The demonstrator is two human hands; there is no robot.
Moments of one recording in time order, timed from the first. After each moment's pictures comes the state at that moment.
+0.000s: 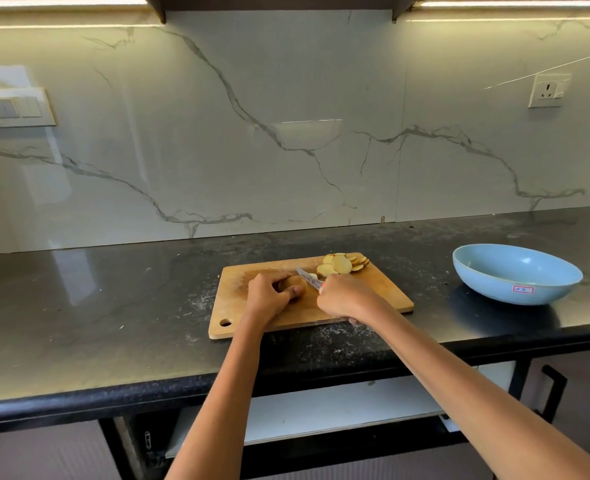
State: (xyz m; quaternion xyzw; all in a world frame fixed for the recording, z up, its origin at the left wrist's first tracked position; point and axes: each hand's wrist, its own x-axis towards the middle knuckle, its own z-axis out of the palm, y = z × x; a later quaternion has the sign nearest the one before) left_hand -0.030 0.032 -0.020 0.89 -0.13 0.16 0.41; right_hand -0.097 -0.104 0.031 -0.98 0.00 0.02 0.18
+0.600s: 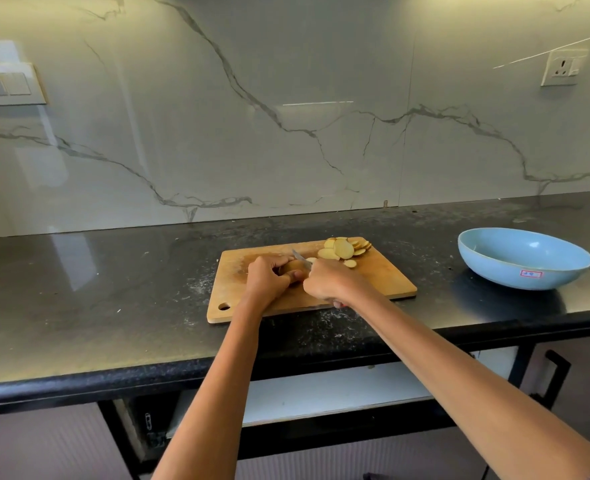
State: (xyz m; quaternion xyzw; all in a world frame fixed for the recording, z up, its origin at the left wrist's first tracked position) left_hand -0.027 0.033 -0.023 0.89 -0.15 0.16 0.40; right_hand -0.079 -0.086 0.025 -0.97 0.01 0.05 0.23
